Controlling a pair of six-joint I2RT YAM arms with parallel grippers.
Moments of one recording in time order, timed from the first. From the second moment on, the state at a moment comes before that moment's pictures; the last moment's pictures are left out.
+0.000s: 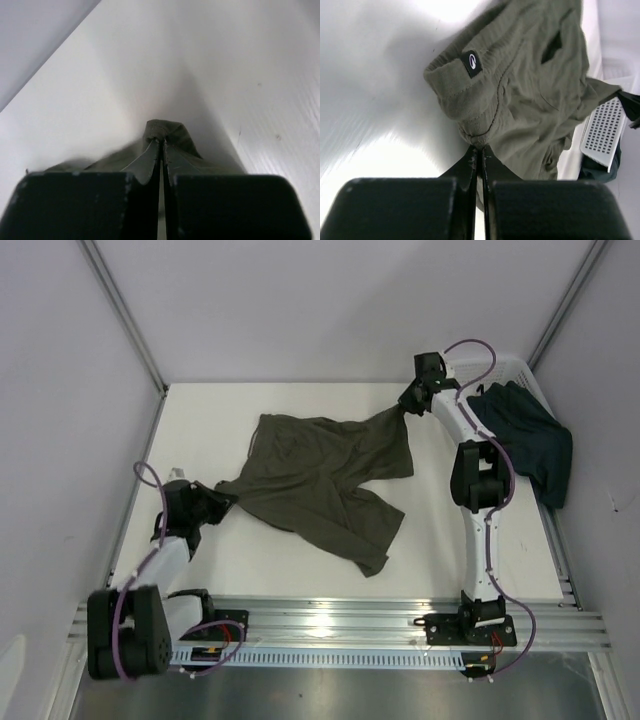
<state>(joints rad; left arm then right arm) 0.12 1.15 0.37 0.15 0.30 -0.94 0.18 2.35 2.13 -0.56 0.10 0.79</state>
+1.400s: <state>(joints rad) 0.12 1.15 0.34 0.08 0.16 -0.72 0.42 1.52 0.87 -0.43 -0.12 0.64</state>
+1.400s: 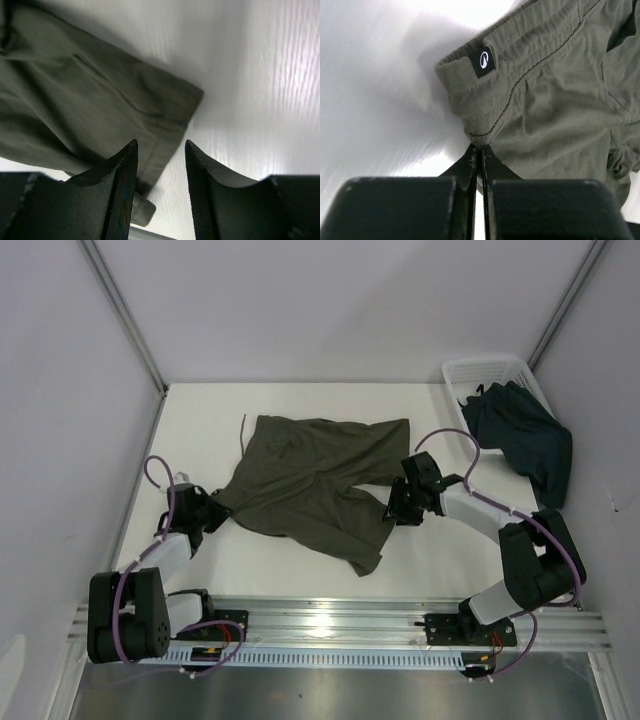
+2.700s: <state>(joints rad) 0.11 1.08 0.23 0.20 0.18 -0.71 0.28 1.51 0.76 -0.30 0.07 0.74</state>
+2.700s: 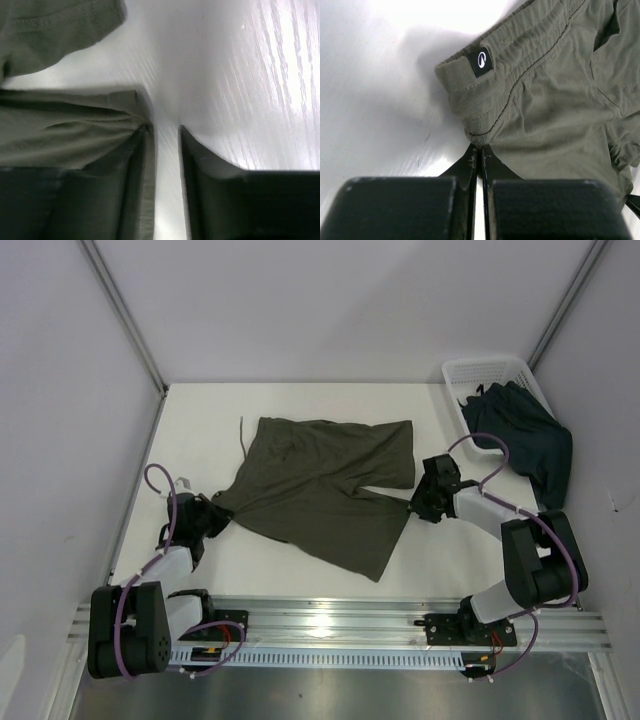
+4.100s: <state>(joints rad) 0.11 1.11 0.23 0.22 0.18 -0.70 1.27 1.46 0.78 -0.64 0.40 0.64</state>
